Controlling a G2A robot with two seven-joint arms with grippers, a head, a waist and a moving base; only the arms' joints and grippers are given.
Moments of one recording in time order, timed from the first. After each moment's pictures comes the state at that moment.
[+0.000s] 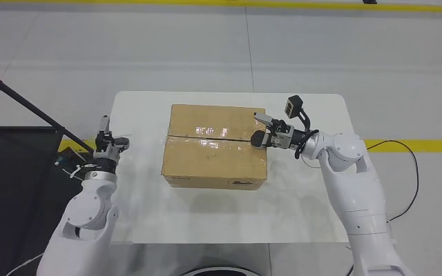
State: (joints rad) left arm 1.53 -1.17 -1.60 -1.82 -0.35 0.04 0.16; right arm -0.82 -1.28 1.32 -1.28 0.27 0.14 1.09
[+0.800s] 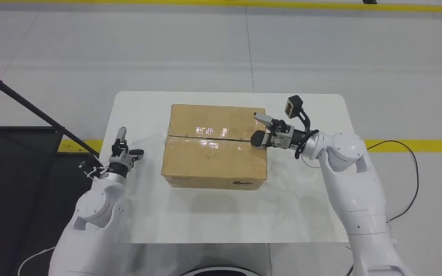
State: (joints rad) left arm 1.40 -1.19 -1.55 -1.56 -0.47 0.04 -0.01; right arm -0.82 -1.28 1.32 -1.28 0.27 0.14 1.09
